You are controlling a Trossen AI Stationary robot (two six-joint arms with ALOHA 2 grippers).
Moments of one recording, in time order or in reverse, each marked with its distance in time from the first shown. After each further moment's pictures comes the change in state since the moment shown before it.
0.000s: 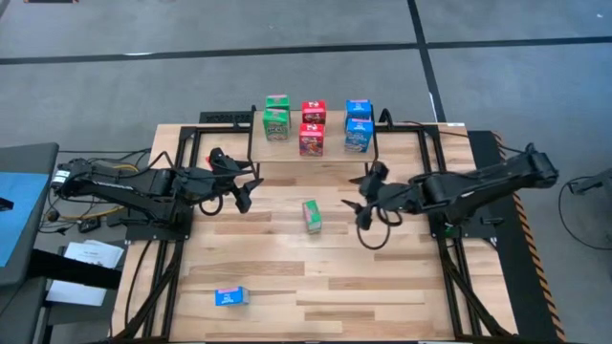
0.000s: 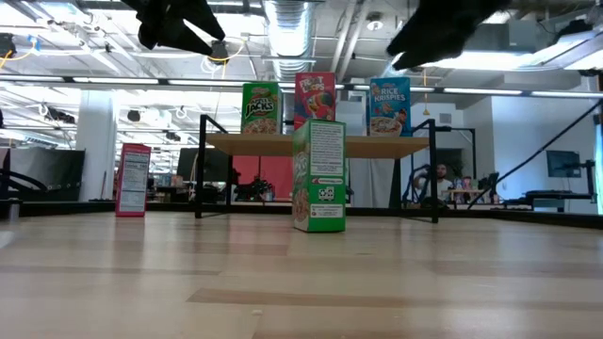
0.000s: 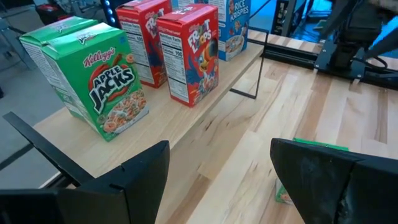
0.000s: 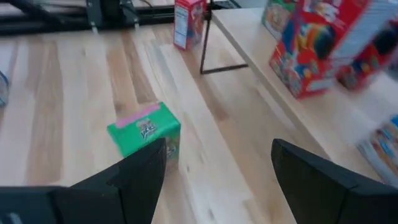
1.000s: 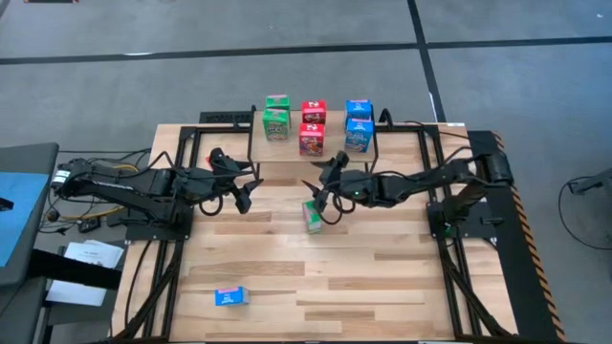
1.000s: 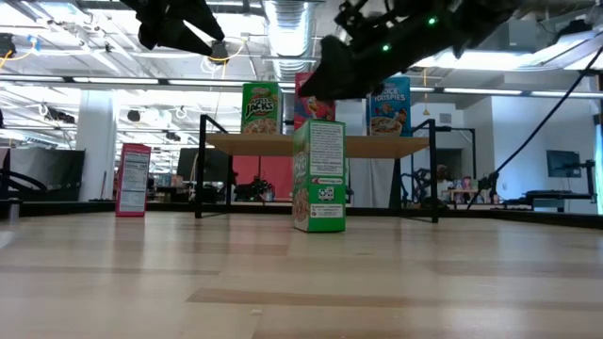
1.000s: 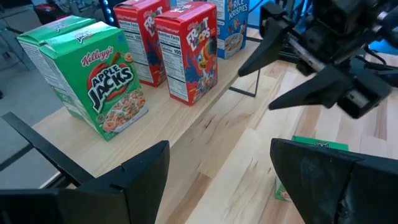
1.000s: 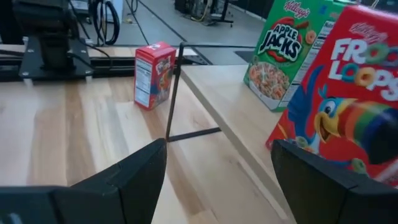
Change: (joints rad) left arm 0.000 0.000 0.000 -0.007 0.007 0.004; right arm -0.207 0.462 0.013 0.764 -0.032 -0.300
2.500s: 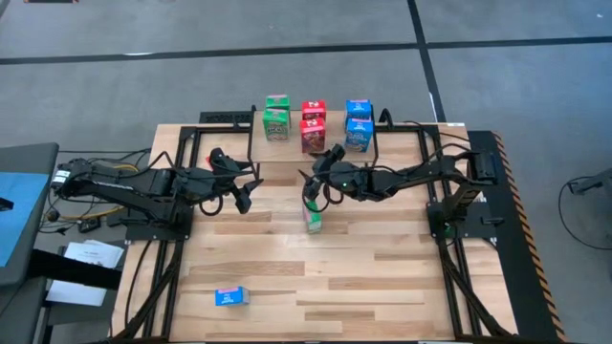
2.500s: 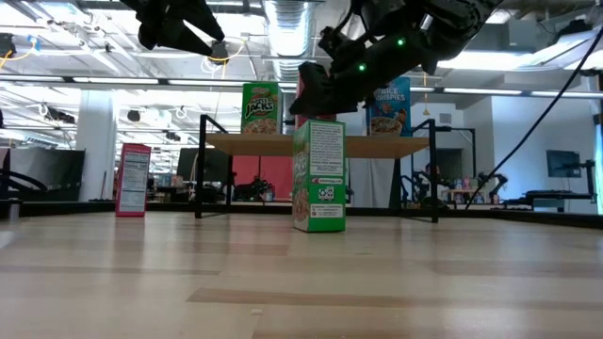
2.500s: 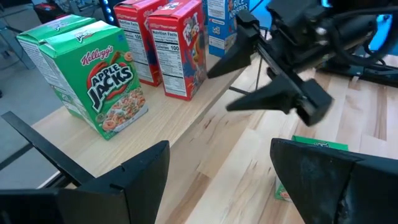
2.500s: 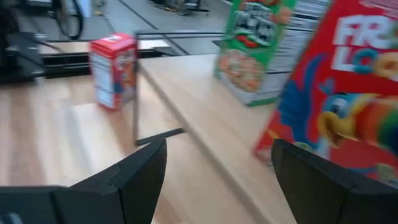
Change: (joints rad) left arm 0.000 0.000 0.000 0.000 0.000 -0.003; right arm -0.080 0.111 0.089 -0.005 0.043 0.034
